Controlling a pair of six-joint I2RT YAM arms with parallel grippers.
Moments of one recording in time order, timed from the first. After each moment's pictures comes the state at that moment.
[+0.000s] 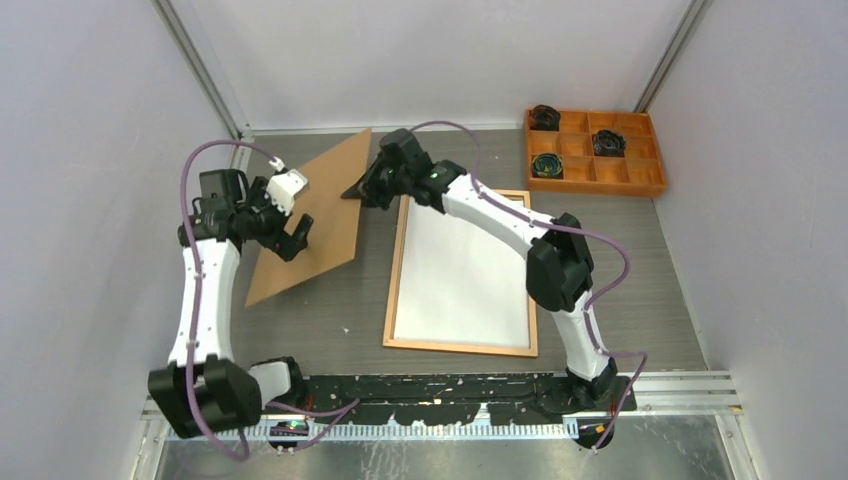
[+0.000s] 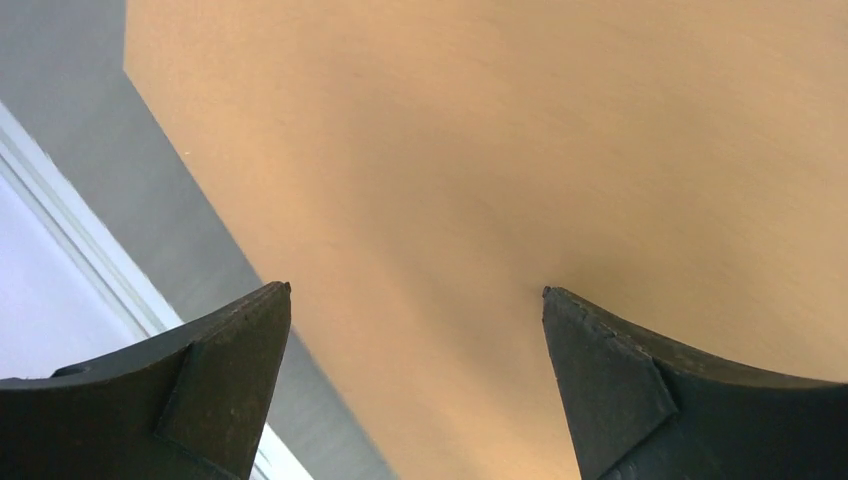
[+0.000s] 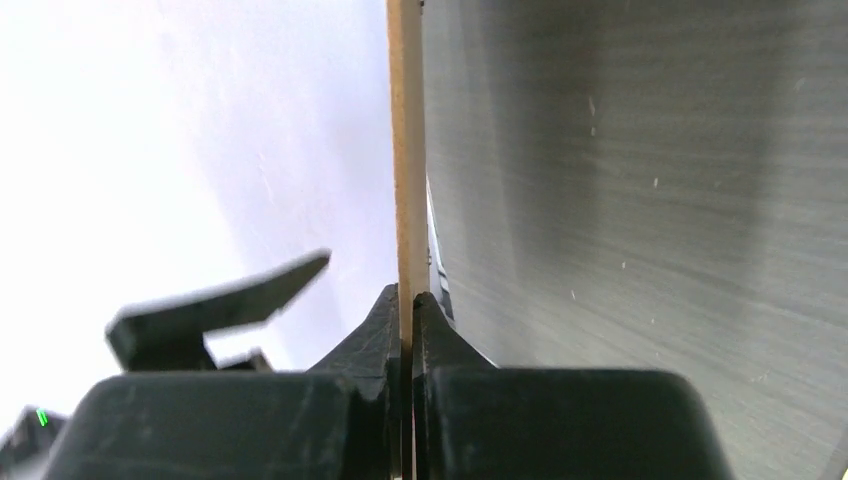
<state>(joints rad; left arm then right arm) 0.21 1.22 1.15 -0.89 0.46 0.76 0.82 2.12 1.93 -0.35 -0.22 1.33</state>
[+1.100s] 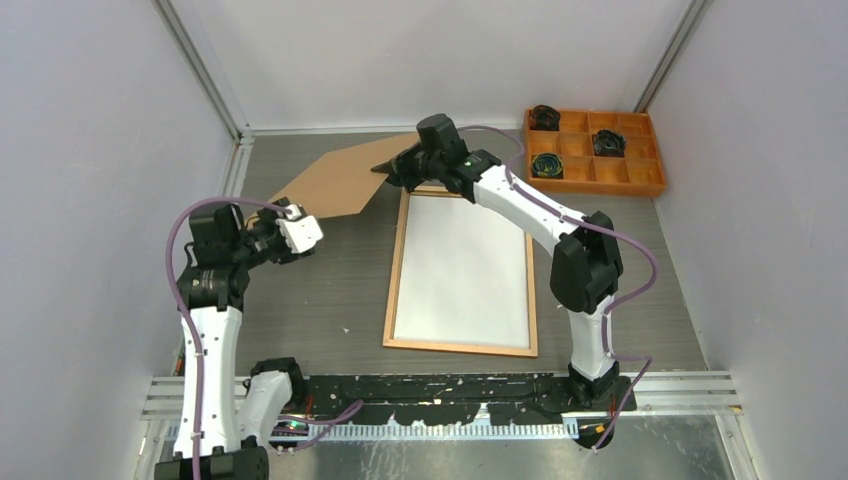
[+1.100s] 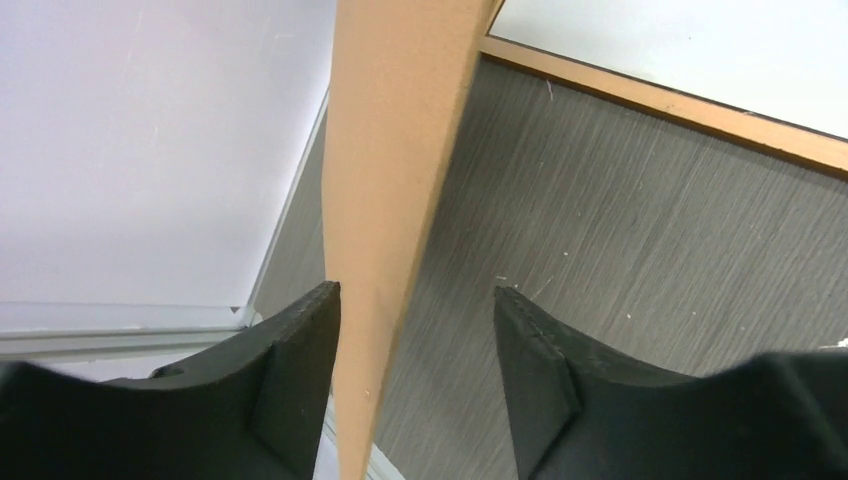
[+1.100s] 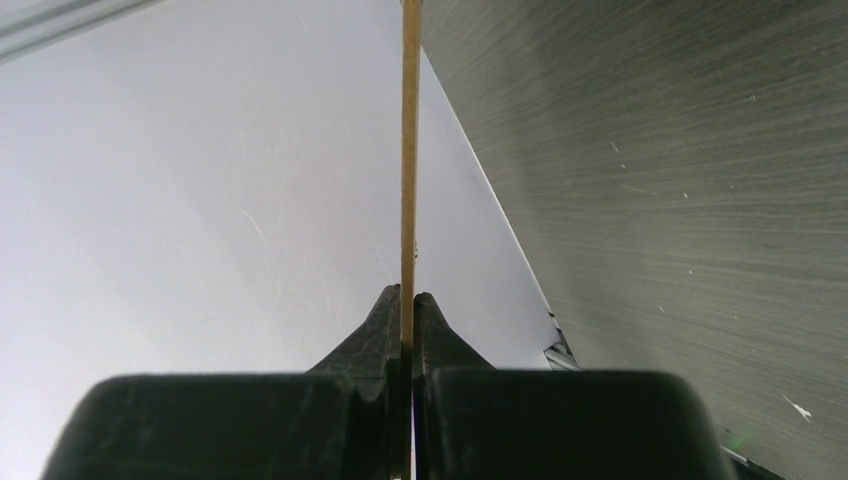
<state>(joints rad) 0.13 0.82 1.00 -0.71 0.73 1.12 0.68 2.00 1.83 -0.35 -0.19 1.62</state>
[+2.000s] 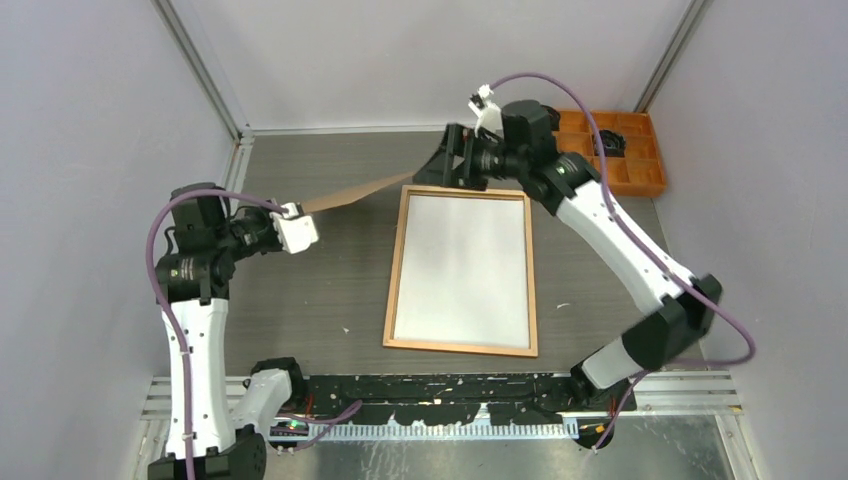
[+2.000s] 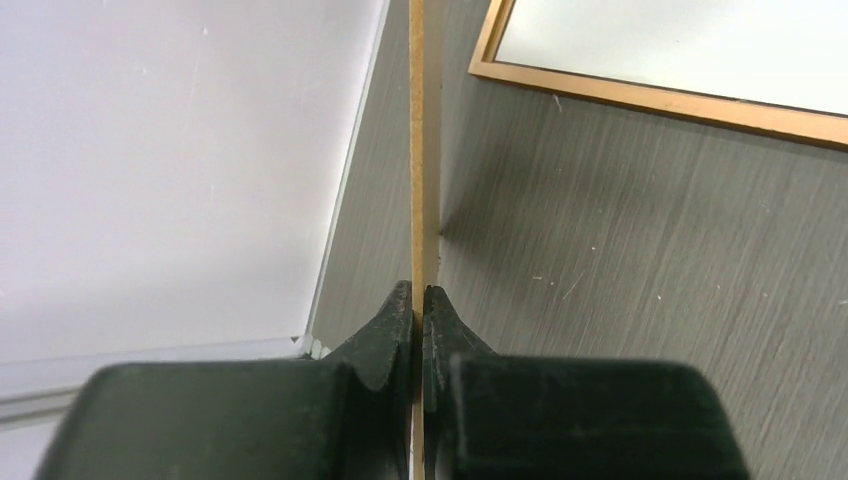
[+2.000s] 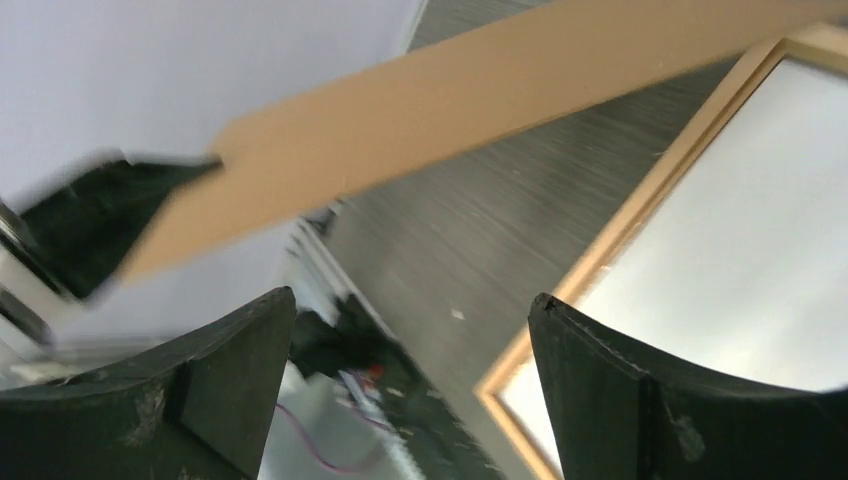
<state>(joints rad) 0.13 0.88 1.22 -0.89 0.77 1.29 0.55 1.60 1.67 -0.49 -0.50 0.75</state>
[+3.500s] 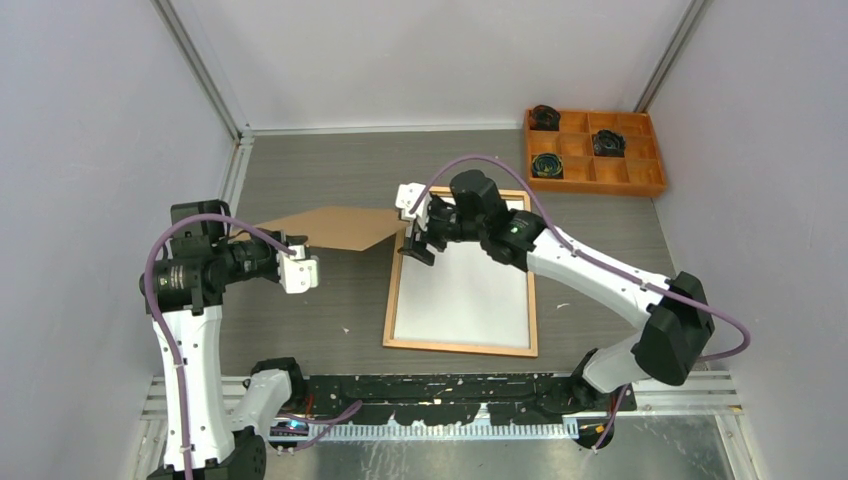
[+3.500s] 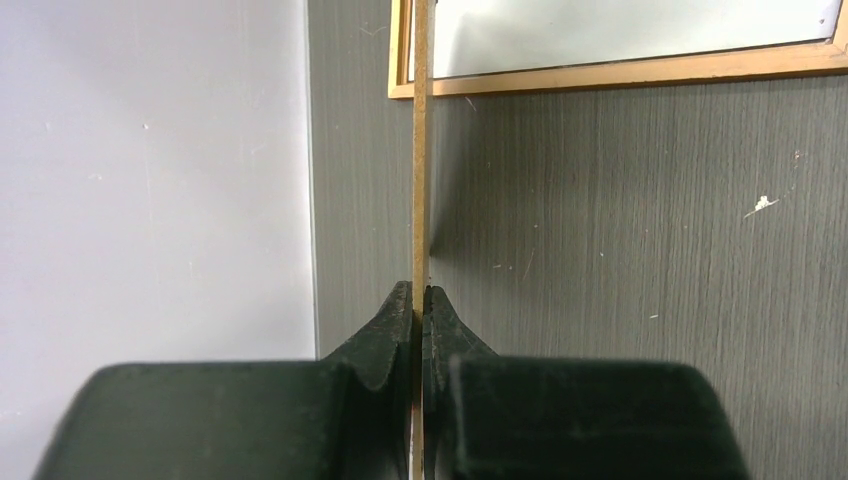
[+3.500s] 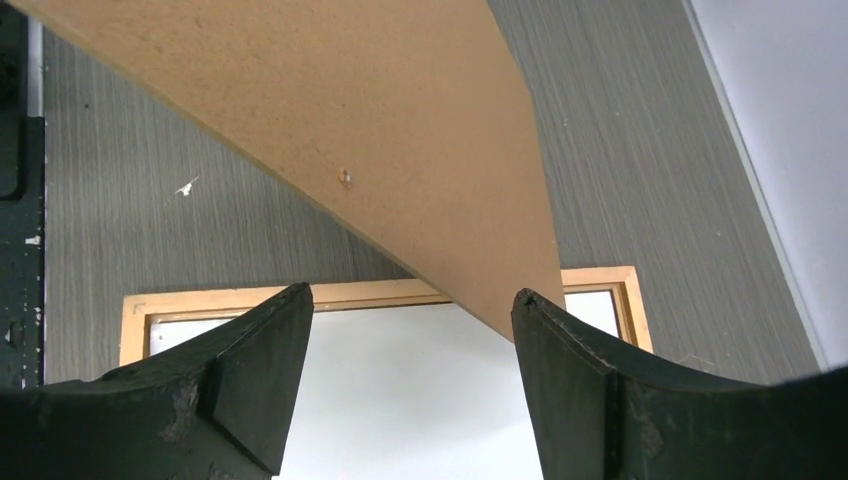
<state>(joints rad) 0.13 0.88 1.35 -1.34 0.83 1.70 0.82 1.44 1.21 -0.18 -0.40 -0.46</state>
